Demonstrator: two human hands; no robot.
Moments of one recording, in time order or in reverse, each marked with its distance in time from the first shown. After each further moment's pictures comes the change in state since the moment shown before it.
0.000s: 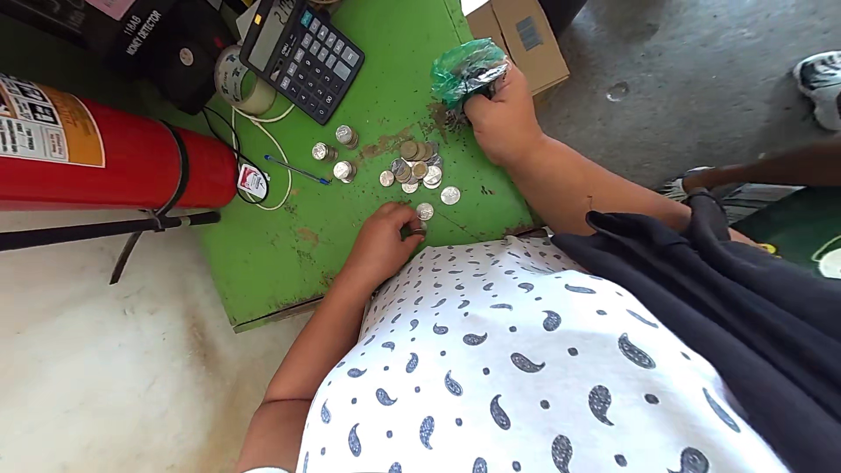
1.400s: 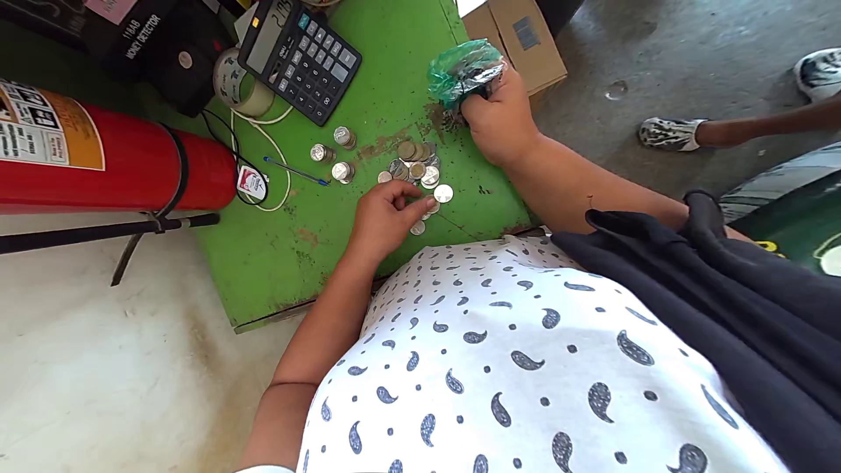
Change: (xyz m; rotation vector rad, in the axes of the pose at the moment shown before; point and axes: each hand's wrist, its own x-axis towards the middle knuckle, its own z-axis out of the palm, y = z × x) left_hand 0.025 0.008 -0.008 -0.302 0.161 -0.079; right_hand 0.000 0.002 -0.001 -0.004 0.005 0.006
